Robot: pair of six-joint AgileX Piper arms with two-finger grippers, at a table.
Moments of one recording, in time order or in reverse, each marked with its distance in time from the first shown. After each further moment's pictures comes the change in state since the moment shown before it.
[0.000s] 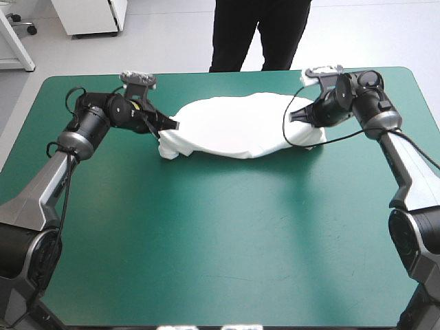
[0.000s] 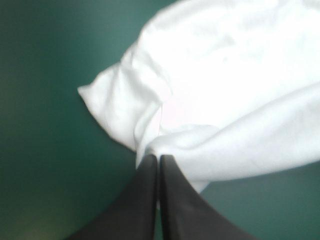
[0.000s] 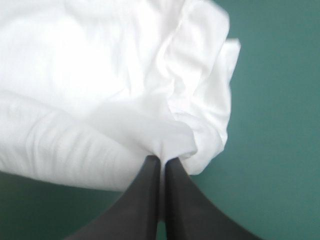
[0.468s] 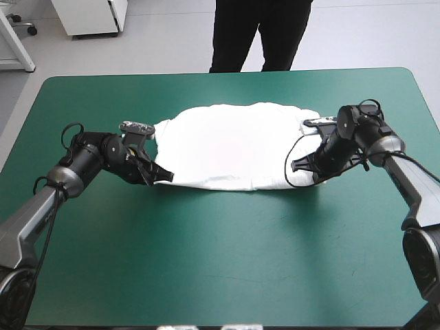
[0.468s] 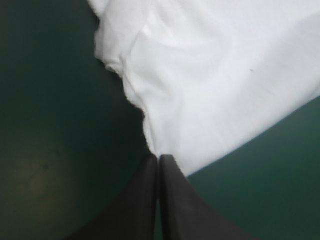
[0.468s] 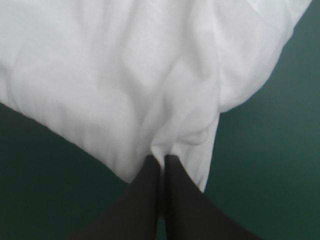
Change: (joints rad) left arm -0.022 -0.191 0.384 -0.020 0.068 0.000; right arm 0.001 -0.118 0.348 0.099 0.125 -0.066
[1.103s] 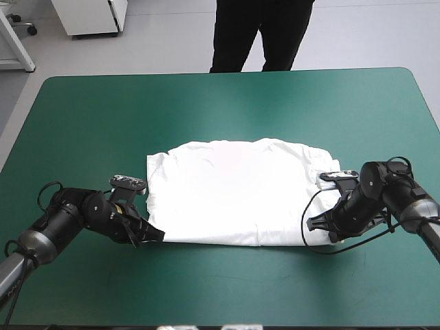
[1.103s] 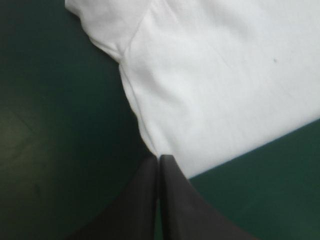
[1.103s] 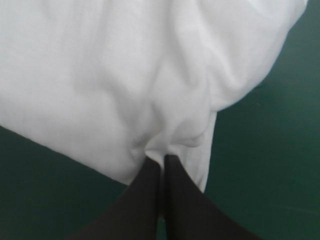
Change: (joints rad) left arm -0.055 -0.317 0.408 -0.054 0.039 -0.023; right arm 0.000 -0.364 0.490 0.037 -0.009 -0.011
